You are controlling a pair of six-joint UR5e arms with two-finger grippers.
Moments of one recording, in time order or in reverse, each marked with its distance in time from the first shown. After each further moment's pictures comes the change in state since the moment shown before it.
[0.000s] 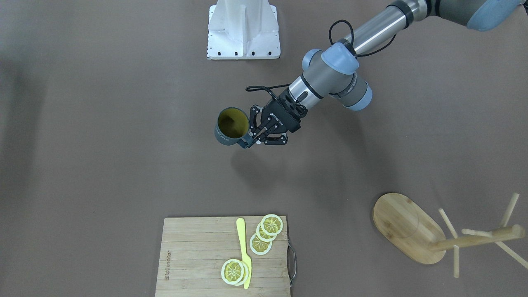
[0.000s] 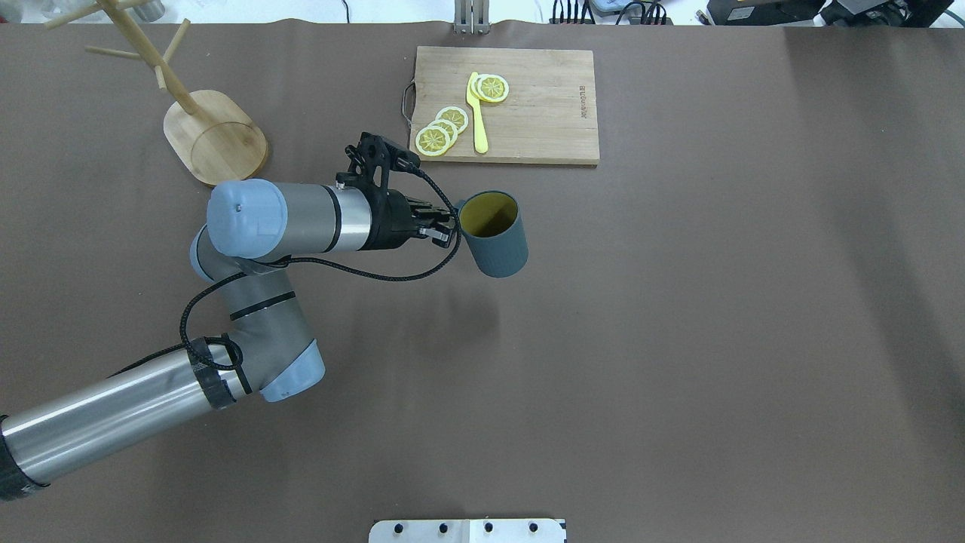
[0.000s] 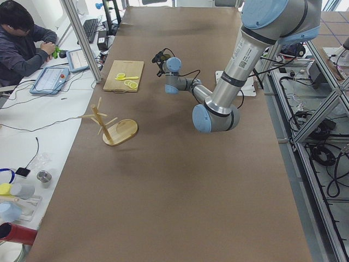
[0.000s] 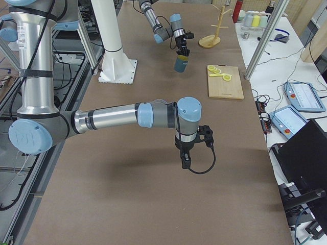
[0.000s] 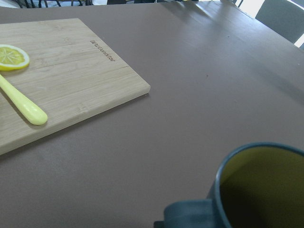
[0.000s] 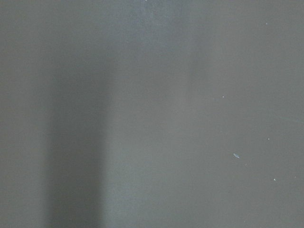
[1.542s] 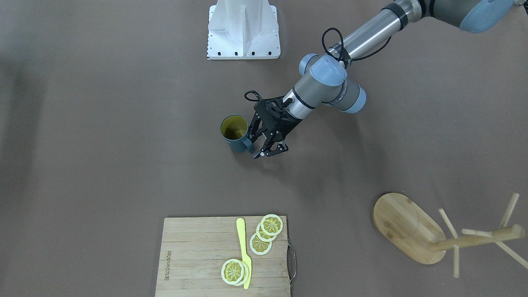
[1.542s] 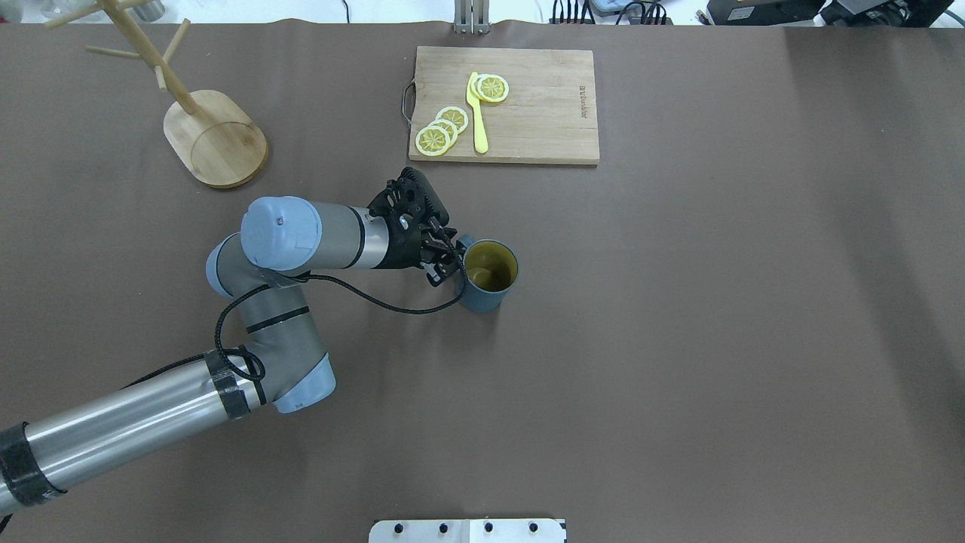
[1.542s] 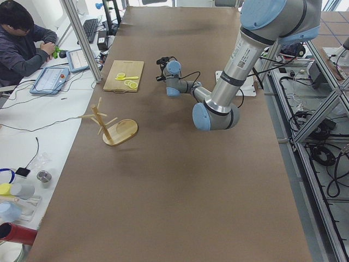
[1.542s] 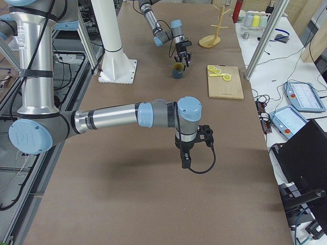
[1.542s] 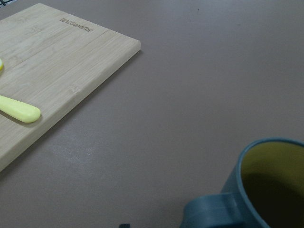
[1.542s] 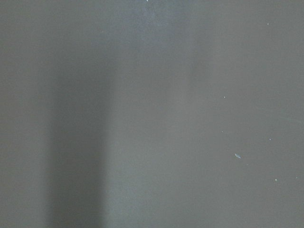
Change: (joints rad) left arm 0.044 -0.026 0.083 0.083 -0.005 0.541; right arm 0.000 0.001 0.001 -0.003 0.004 0.000
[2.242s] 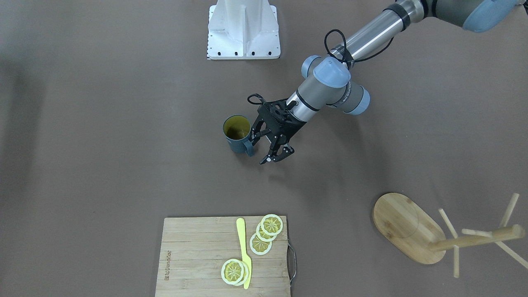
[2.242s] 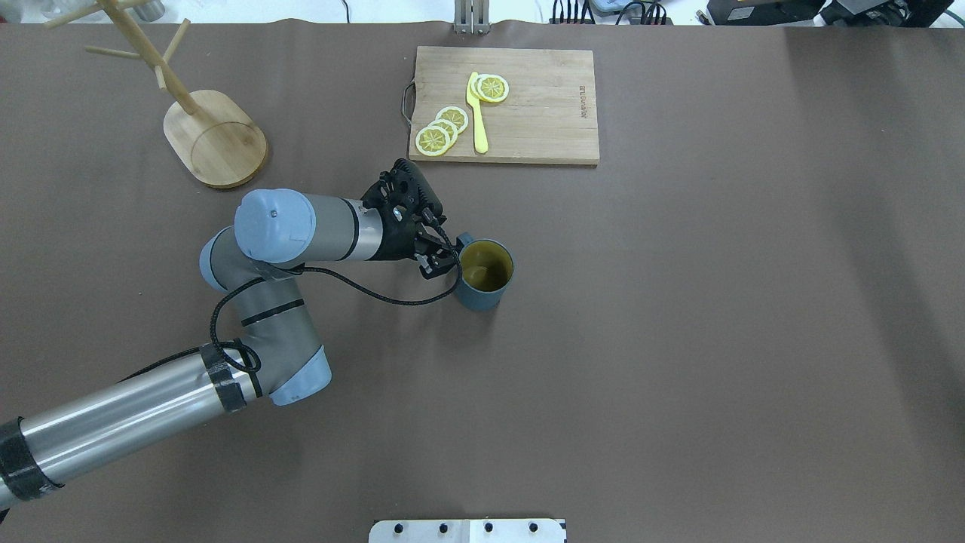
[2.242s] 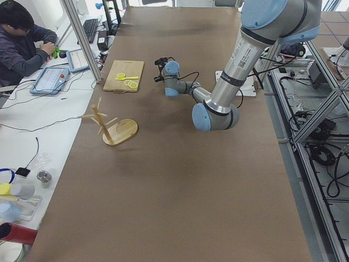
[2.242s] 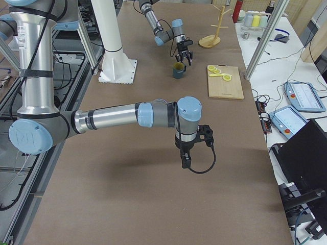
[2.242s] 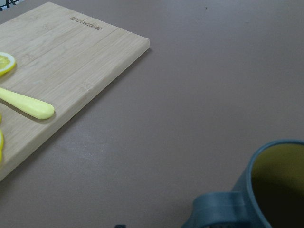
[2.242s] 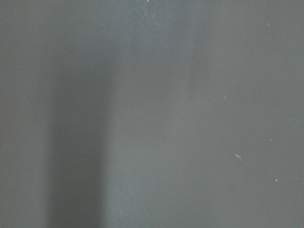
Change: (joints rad) left arm -0.018 0.002 0.003 0.004 0.004 0.003; right arm 0.000 0.000 0.001 0.000 0.001 -0.001
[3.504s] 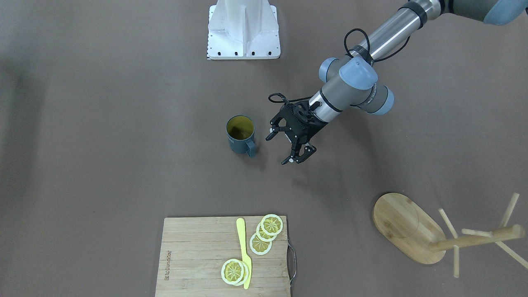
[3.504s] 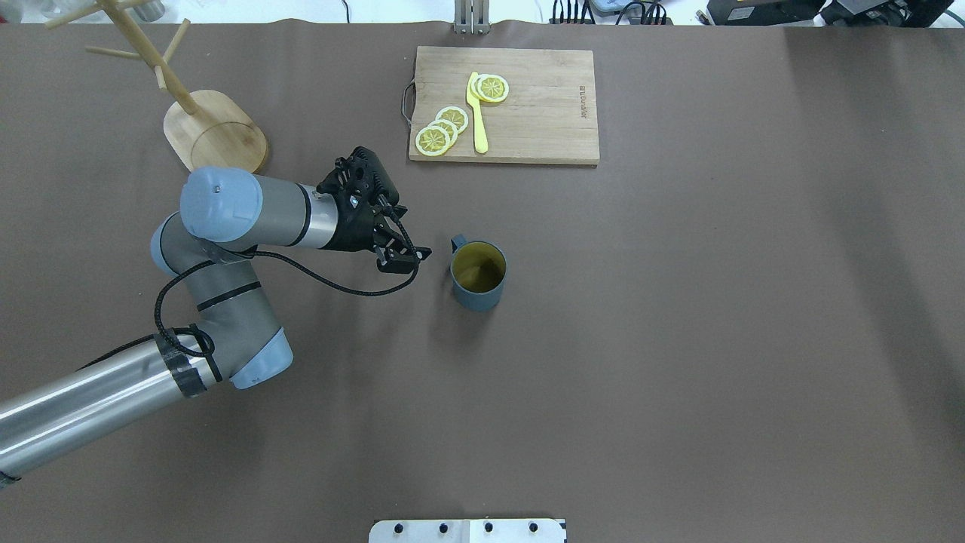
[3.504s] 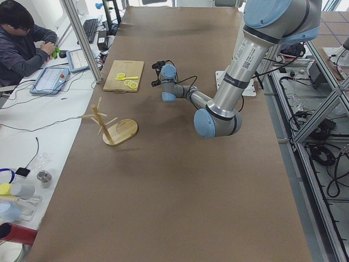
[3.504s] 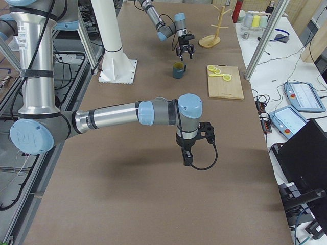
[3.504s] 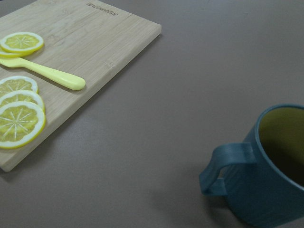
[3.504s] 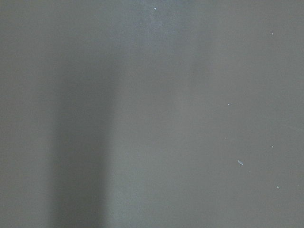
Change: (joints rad) left arm -0.061 0.073 -0.053 -0.001 -0.116 0.001; right arm 0.000 0.006 0.010 0.000 0.005 -0.008
